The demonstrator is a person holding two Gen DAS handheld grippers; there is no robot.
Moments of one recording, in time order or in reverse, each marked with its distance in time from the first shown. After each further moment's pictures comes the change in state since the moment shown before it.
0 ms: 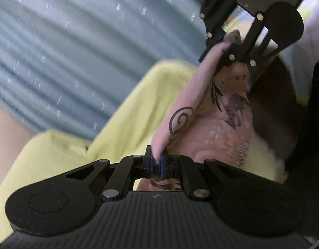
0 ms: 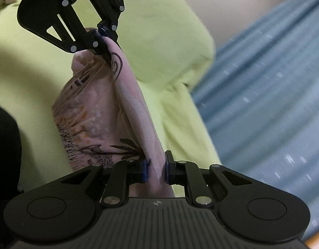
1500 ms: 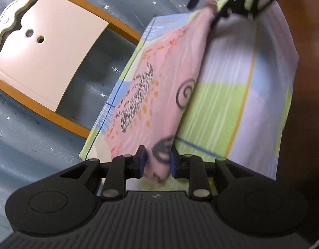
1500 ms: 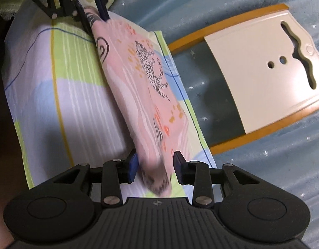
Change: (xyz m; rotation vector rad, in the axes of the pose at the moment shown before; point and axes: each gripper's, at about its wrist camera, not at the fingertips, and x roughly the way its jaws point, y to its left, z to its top) left arm 0.161 -0.294 0.260 0.373 -0.334 -0.449; right arm -0.141 -0.021 -0.358 0.190 0.755 -0.298
